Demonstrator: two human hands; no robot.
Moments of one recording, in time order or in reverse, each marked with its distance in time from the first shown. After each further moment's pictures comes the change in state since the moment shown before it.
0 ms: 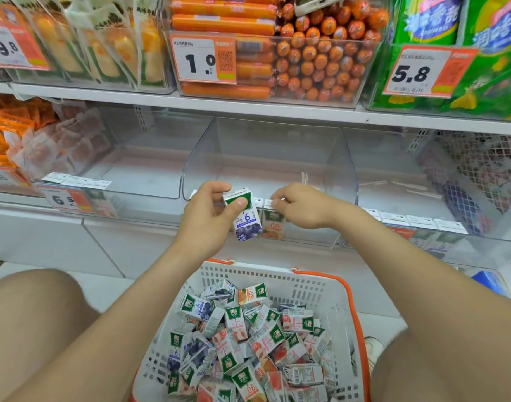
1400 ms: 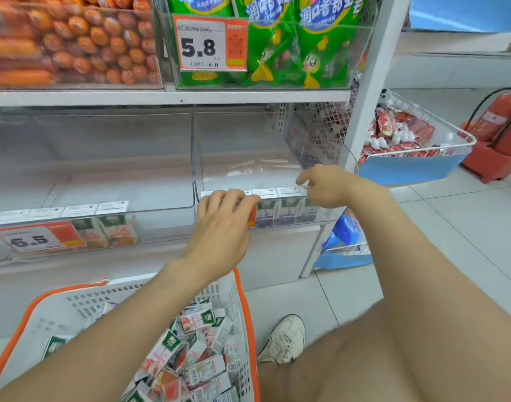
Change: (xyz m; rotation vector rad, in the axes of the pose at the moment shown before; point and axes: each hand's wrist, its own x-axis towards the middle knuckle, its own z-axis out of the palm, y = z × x) left_hand -0.056 0.046 0.250 0.757 -0.336 0.823; right_hand -0.175 0.234 -0.094 -0.115 0.033 0.558
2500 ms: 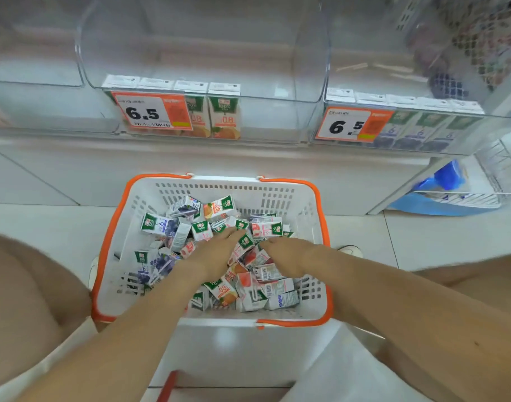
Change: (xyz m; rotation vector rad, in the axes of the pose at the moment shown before) left_hand -0.262 -0.136 0.093 -0.187 -0.923 -0.400; right_hand -0.029 -0.166 0.335 -0.274 -0.629 -0.444
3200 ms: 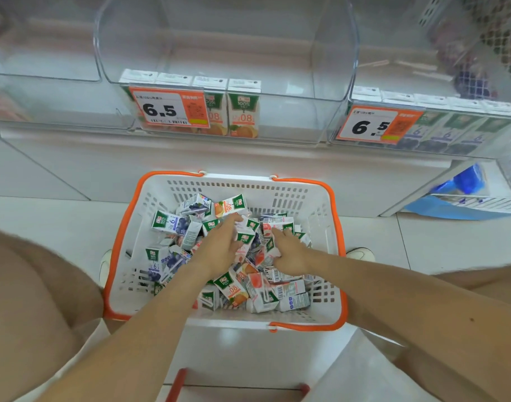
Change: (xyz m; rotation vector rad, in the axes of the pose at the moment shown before) left_hand 0.000 -0.015 0.002 -0.497 0.320 -0.077; right_hand 0.039 -0.006 0.022 0.455 0.073 0.120
